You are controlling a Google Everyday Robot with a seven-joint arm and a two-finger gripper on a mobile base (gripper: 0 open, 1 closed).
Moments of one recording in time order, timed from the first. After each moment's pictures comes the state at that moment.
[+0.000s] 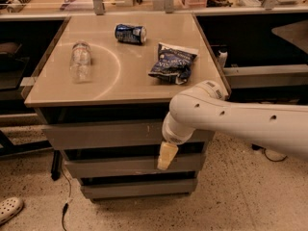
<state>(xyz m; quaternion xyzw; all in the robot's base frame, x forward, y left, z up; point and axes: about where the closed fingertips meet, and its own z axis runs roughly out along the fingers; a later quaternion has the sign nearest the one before) 0.543 -0.048 0.647 -0.63 0.75 0.00 0.18</state>
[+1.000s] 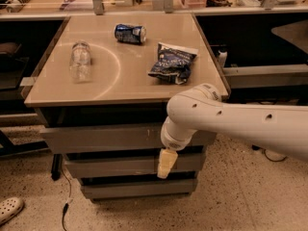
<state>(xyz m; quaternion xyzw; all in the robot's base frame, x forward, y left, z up) 0.518 -0.041 0.633 -0.65 0.75 0.03 0.15</state>
